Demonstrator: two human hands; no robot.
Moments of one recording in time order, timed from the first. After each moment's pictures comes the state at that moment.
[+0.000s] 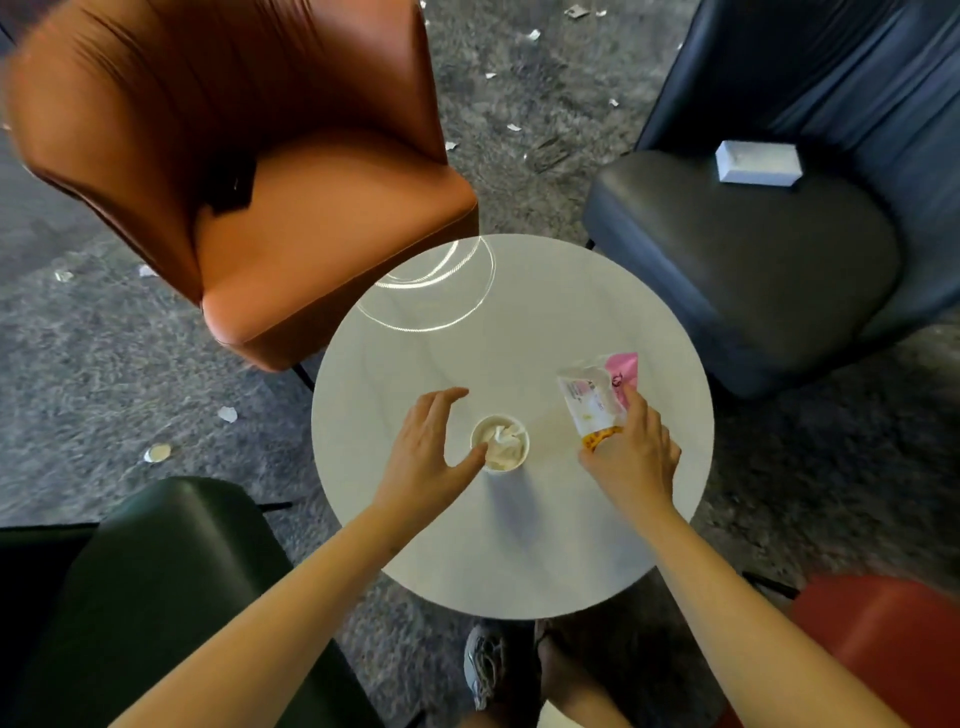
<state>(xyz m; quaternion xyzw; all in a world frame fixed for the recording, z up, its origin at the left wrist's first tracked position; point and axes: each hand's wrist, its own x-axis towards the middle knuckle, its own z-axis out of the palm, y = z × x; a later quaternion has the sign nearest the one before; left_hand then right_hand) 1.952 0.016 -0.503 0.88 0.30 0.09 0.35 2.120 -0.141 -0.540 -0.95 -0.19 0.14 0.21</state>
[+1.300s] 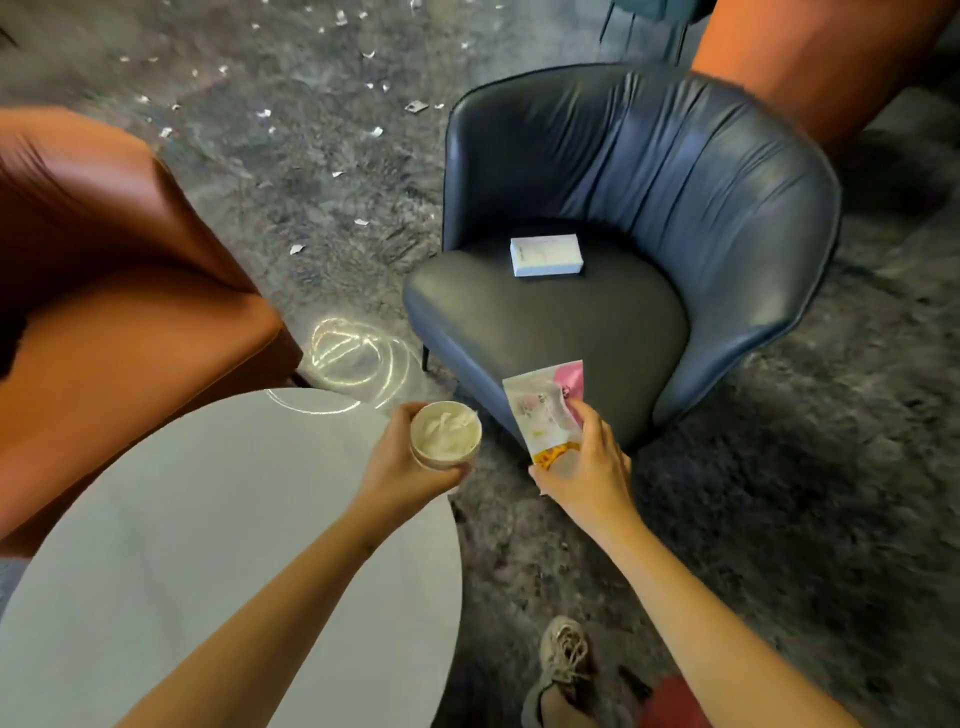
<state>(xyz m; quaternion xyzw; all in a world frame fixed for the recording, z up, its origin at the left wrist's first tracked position) 2.323 -0.094 -0.467 0.82 0.26 0.08 0.50 2.437 -0.278 -0.490 -0.91 -0.19 0.12 0.34</state>
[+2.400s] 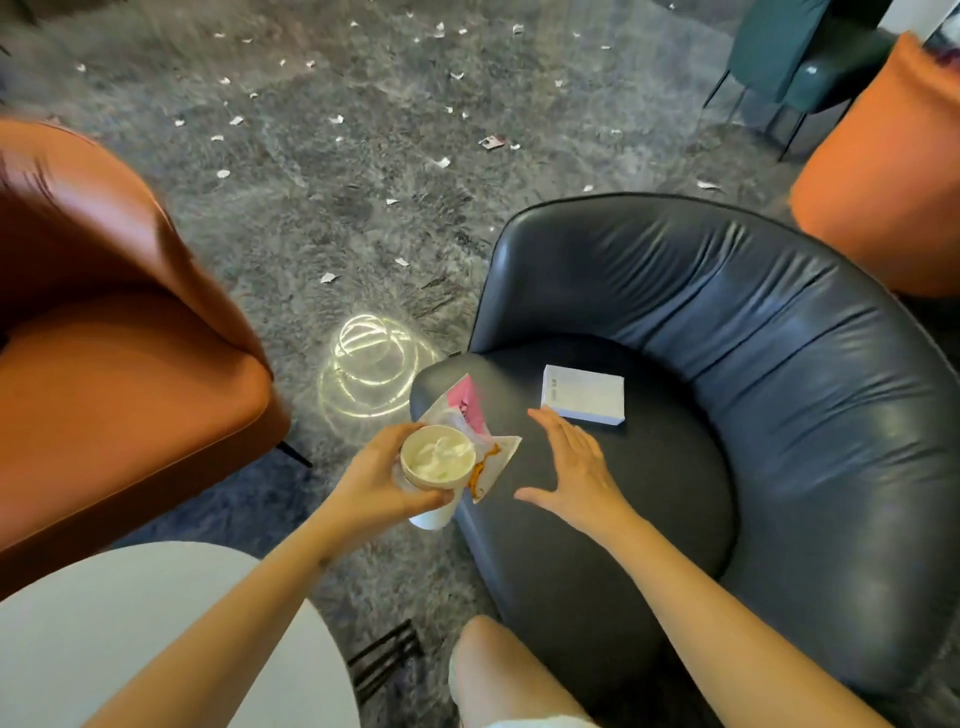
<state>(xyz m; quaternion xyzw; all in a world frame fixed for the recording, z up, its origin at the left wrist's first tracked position) 2.565 0.066 -0.445 0.79 0.30 0.08 0.53 2.758 -0.099 -0.488 -0.82 -0.48 0.20 0.22</state>
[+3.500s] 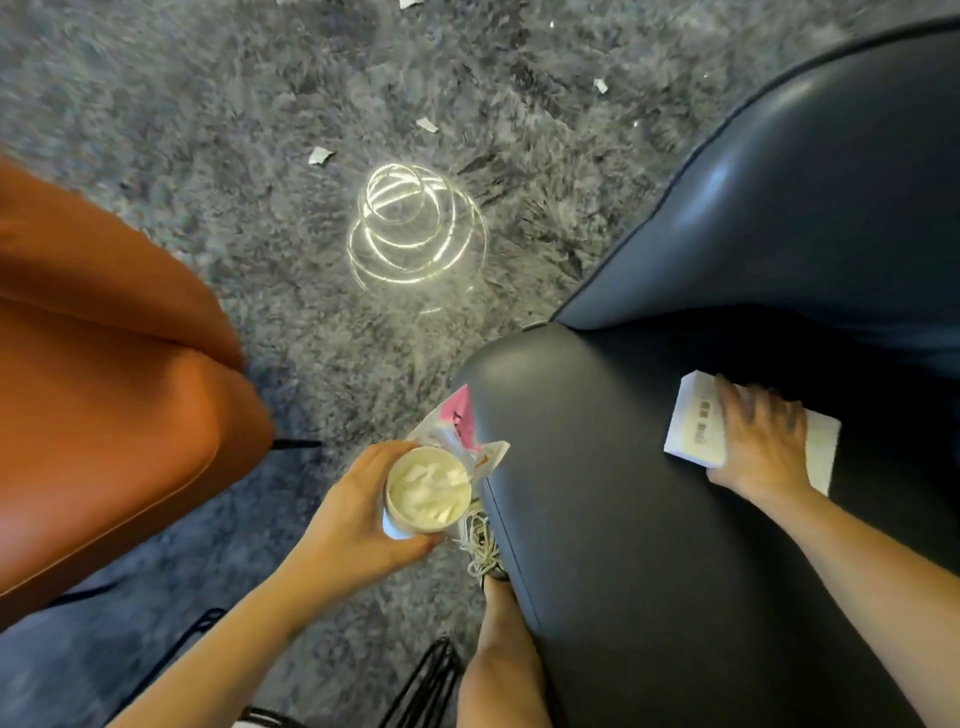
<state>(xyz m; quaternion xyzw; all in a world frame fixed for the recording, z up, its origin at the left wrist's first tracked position) 2.686 0.286 -0.634 0.79 0.36 -0.02 0.50 3.024 0.055 -0.743 -0.89 -0.37 0.19 -0.22</state>
